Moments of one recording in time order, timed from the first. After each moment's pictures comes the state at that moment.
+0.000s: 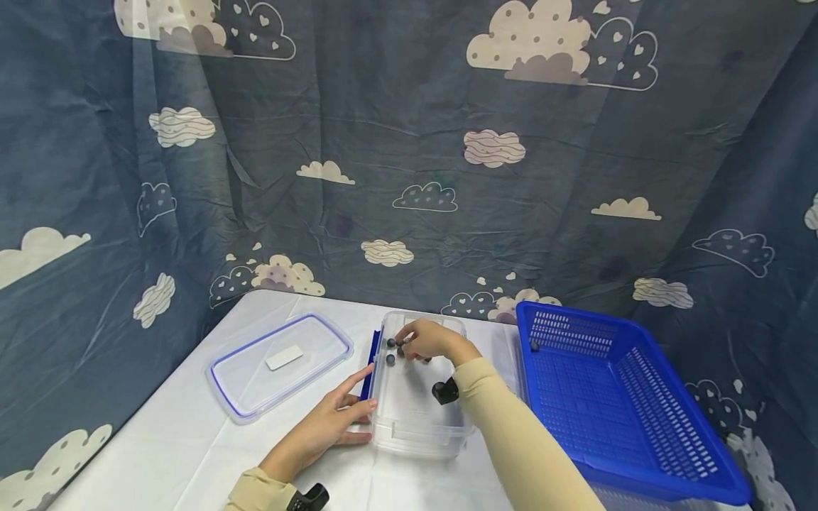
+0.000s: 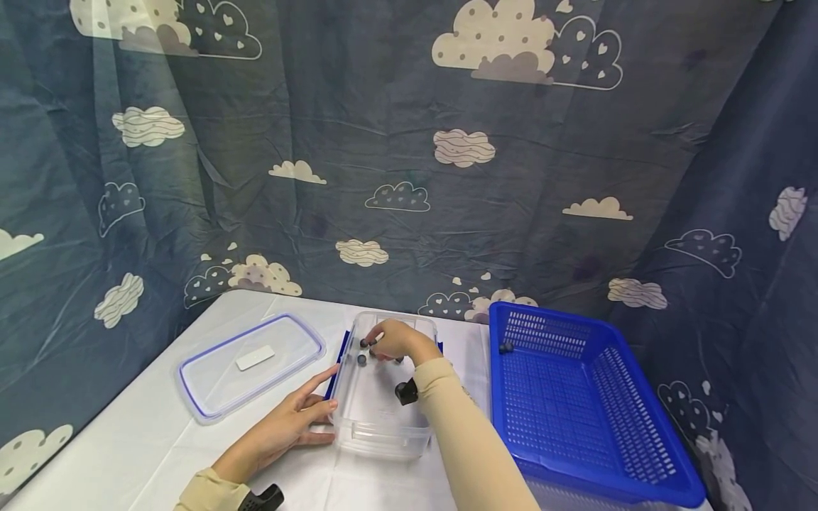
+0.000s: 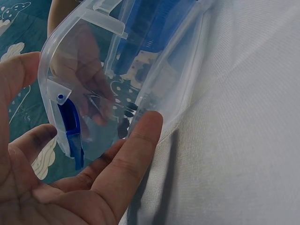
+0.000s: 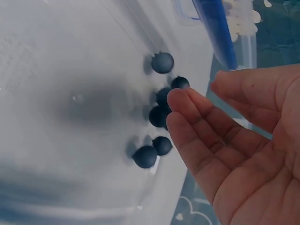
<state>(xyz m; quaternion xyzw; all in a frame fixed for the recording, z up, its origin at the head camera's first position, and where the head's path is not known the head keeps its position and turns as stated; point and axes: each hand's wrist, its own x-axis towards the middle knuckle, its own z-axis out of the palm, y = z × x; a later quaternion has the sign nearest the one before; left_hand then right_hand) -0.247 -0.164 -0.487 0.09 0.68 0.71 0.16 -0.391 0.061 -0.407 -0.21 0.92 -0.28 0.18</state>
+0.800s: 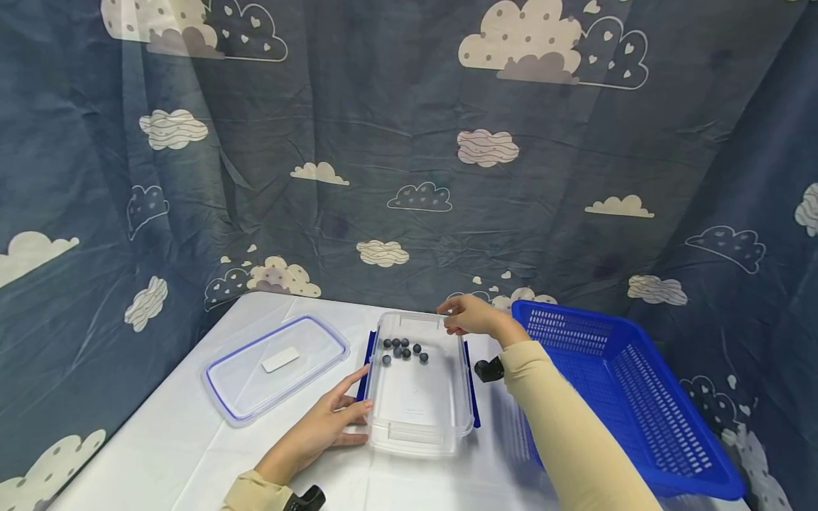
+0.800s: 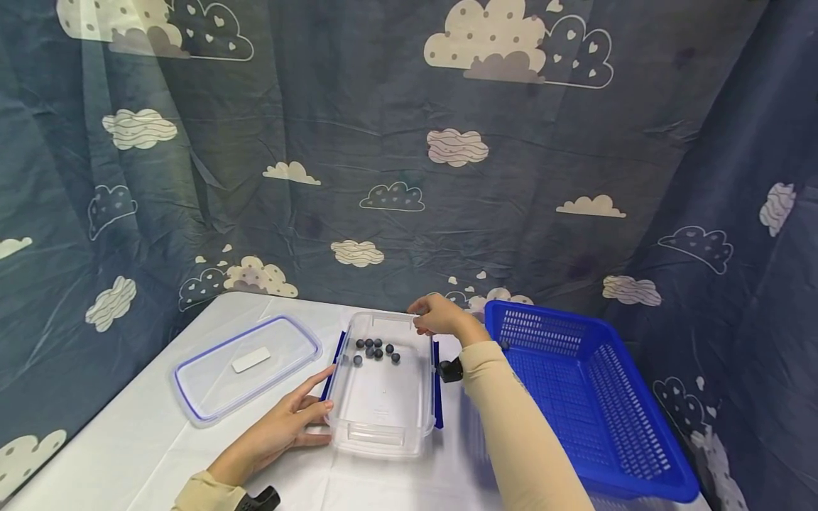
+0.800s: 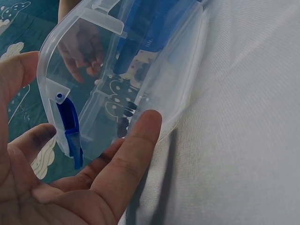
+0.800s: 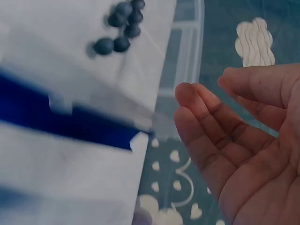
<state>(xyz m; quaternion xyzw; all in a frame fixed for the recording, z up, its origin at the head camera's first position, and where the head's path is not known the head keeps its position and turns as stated) -0.245 -0.162 -0.487 0.09 0.68 0.70 0.17 -0.404 0.145 -0.364 -0.18 0.91 -0.33 0.15</state>
